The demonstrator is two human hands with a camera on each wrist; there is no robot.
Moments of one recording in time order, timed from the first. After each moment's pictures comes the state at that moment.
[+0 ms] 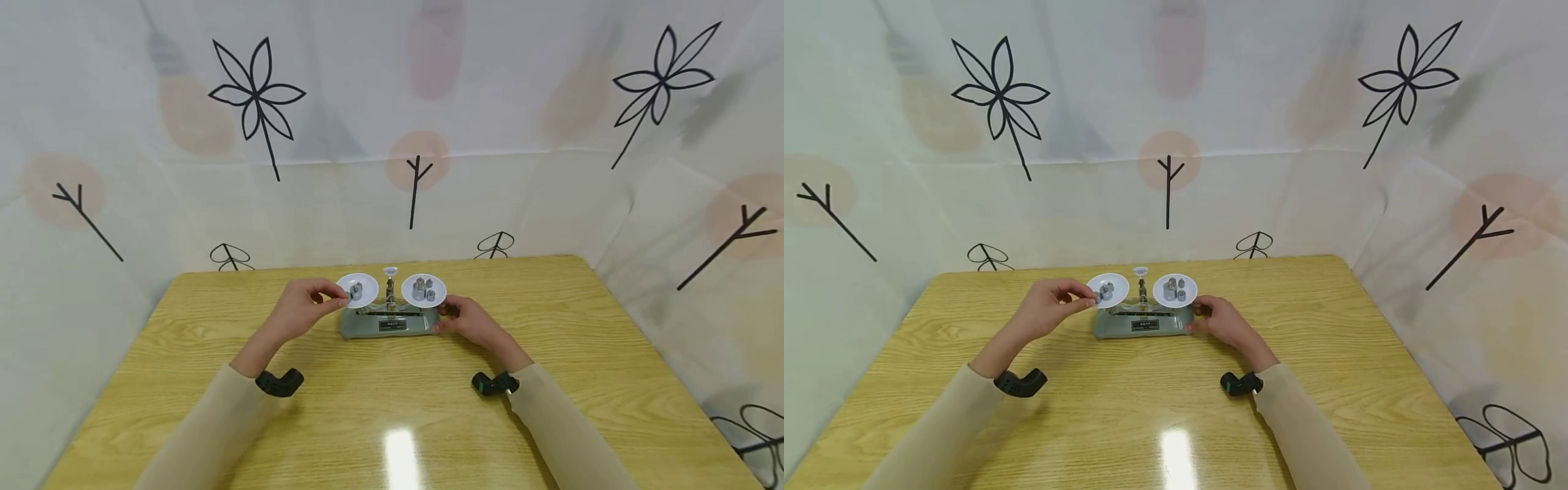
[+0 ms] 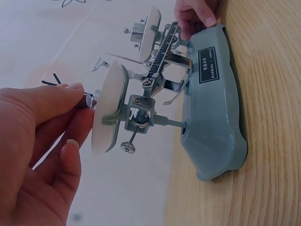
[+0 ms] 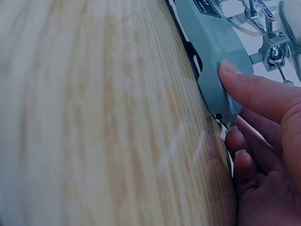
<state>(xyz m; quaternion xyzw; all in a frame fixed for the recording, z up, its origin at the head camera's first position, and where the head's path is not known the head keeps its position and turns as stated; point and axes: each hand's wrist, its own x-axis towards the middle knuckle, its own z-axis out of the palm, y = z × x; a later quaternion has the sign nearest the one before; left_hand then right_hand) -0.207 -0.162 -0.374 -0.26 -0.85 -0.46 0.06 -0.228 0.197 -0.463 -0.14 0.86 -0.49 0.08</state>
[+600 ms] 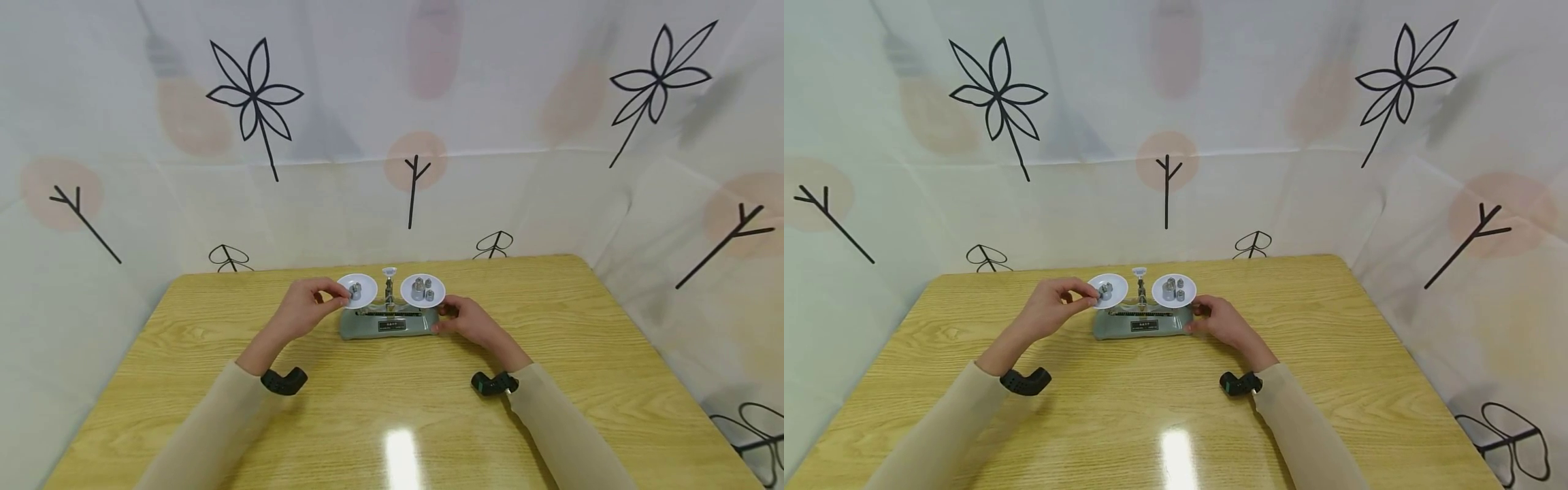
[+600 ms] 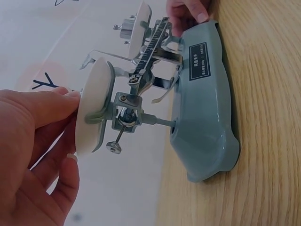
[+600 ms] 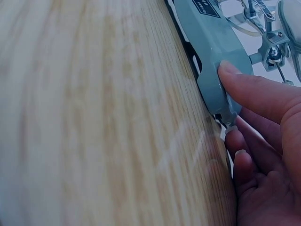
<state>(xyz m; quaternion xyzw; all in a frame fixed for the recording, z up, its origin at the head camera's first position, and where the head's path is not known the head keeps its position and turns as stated) -0.213 -0.157 -0.380 -0.27 -0.86 -0.43 0.06 -0.229 0.198 -0.465 -0.15 0.86 -0.49 0.08</state>
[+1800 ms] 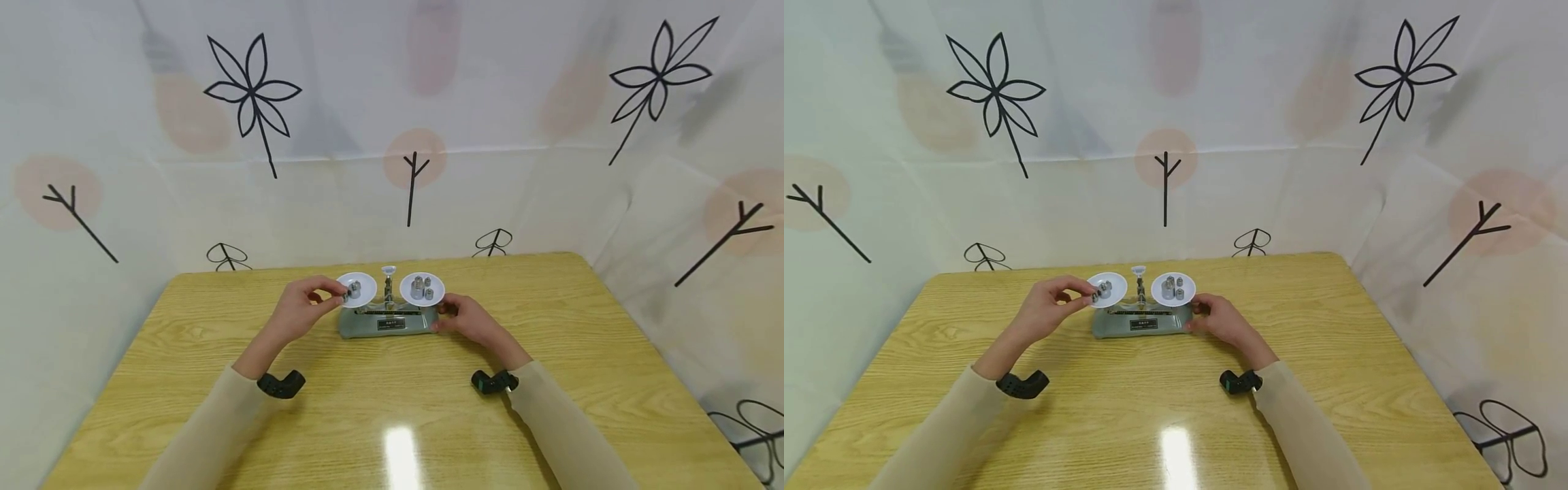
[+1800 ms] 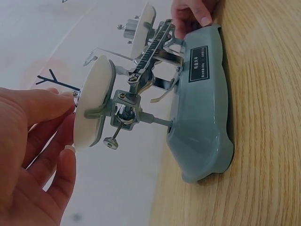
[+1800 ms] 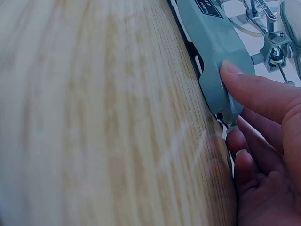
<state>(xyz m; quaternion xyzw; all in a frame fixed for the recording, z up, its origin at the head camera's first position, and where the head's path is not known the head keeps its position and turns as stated) -0.208 -0.161 -0.388 -0.25 -0.84 -0.48 0.07 -0.229 0.200 -0.466 -0.15 0.85 -0.49 0.09</state>
